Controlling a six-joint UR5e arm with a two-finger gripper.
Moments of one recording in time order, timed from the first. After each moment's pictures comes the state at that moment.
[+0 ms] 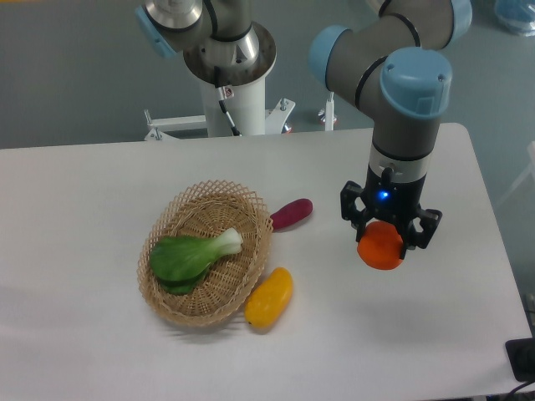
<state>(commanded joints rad) 2.60 -1.91 -1.46 -1.11 1.45 1.13</state>
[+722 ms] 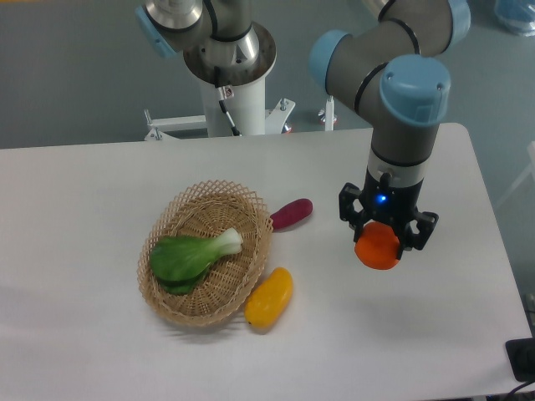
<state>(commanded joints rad) 2.60 -1.94 -1.50 -1.08 1.47 1.14</state>
